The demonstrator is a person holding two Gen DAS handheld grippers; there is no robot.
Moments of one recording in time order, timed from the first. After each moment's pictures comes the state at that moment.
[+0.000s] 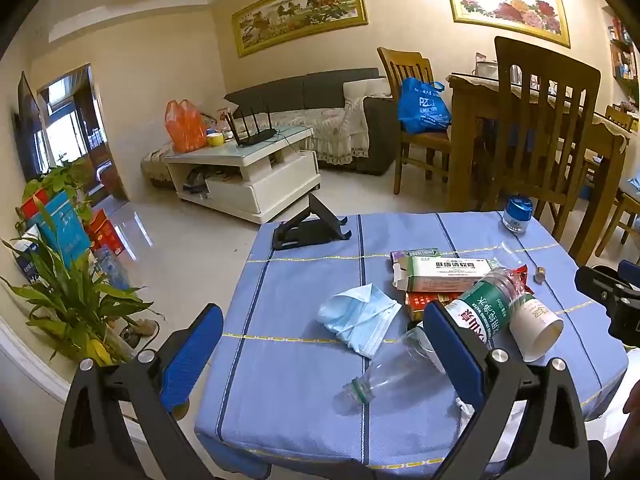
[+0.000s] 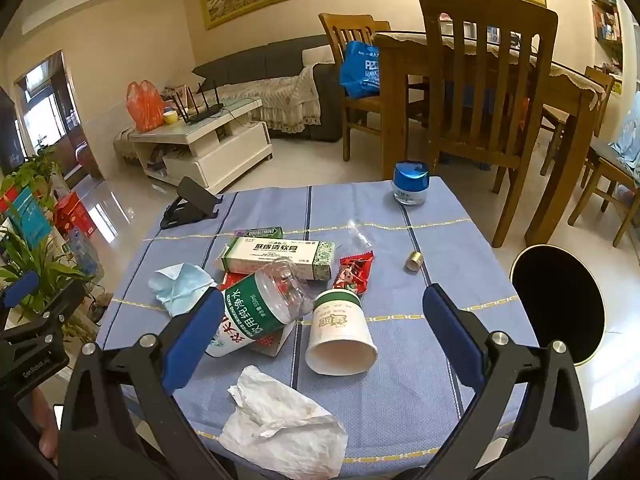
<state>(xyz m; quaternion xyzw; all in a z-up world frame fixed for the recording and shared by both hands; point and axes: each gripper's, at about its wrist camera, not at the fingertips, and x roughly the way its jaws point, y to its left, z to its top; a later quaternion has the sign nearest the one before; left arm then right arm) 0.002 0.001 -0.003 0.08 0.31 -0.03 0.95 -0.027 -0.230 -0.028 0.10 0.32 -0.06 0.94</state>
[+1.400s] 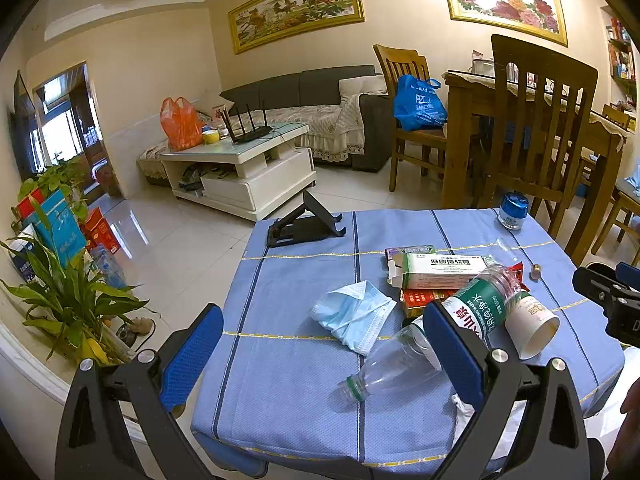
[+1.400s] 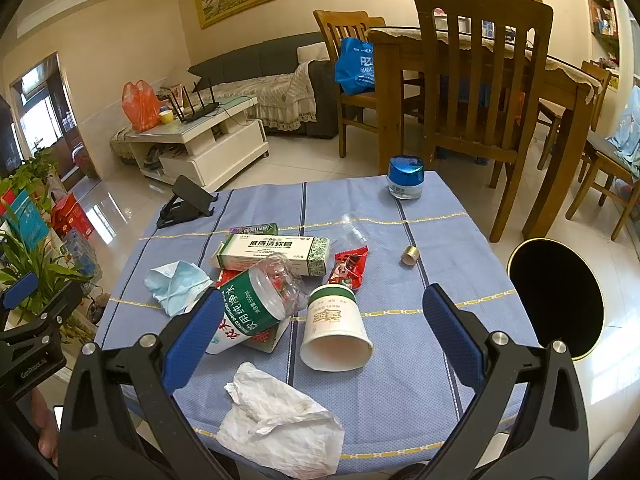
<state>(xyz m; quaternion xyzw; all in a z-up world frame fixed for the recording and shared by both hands) 0.000 0.001 -0.006 0.08 0.31 -0.04 0.95 -0.028 -0.232 -0.035 0.10 0.33 -0.06 0.94</state>
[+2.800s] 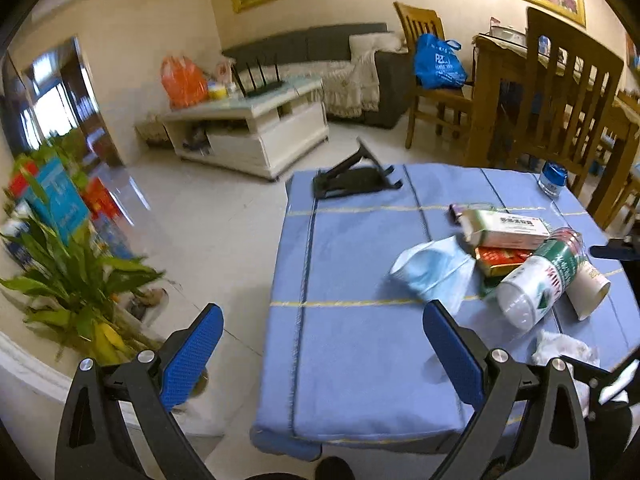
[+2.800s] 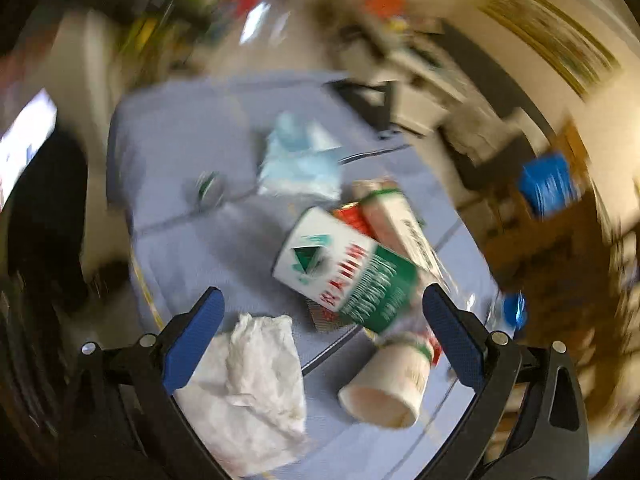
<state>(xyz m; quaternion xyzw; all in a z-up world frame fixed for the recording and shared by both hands) 0.046 0.103 -0.030 0.08 0.40 -0.04 0.91 0.001 -0.090 -0.090 -0.38 0.37 0.21 0.82</state>
